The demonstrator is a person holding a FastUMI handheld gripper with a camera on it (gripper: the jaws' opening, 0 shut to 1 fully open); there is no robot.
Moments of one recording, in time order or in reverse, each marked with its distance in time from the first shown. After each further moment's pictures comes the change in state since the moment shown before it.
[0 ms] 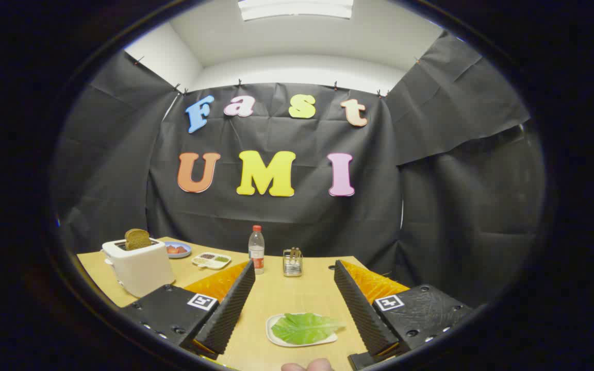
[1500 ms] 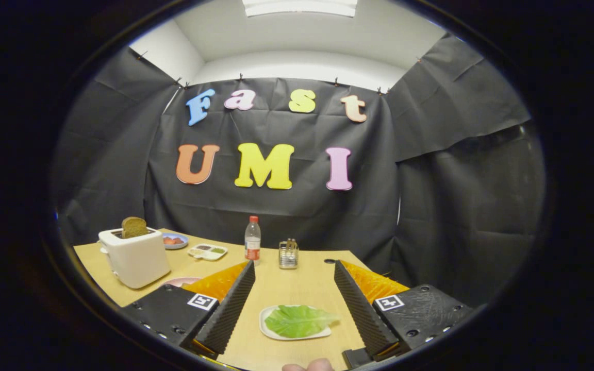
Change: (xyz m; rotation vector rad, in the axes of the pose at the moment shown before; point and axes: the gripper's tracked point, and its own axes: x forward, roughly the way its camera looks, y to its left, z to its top) arm -0.006 -0.017 -0.021 -0.017 0.029 -0.027
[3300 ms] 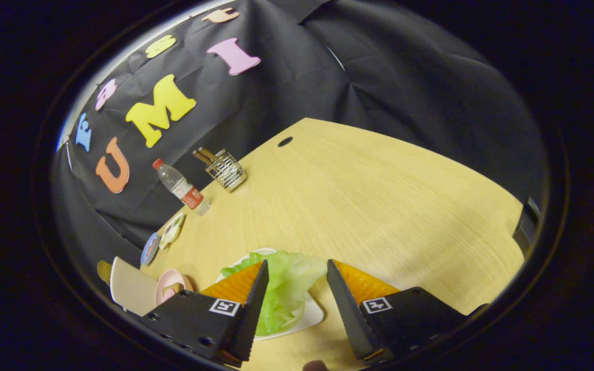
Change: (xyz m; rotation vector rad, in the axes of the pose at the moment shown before) arm 0.122 -0.061 -0.207 0.689 0.683 -0.094
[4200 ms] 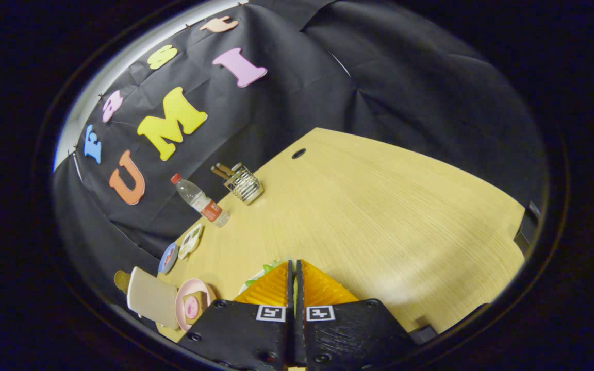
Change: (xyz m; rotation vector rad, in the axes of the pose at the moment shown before) arm -0.033 0.029 0.028 -0.020 -0.078 0.095
